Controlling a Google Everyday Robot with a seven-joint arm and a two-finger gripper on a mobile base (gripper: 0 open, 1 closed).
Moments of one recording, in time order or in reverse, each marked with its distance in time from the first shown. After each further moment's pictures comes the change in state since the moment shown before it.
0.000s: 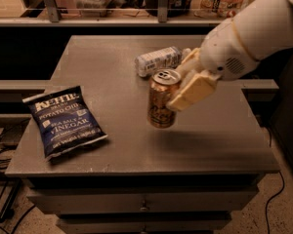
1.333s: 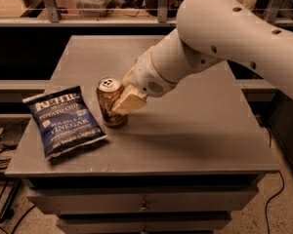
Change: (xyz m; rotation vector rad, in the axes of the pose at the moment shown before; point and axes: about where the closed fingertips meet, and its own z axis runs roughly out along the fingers) arm -0.055 -0.007 0.129 0.009 -0.039 -0.057
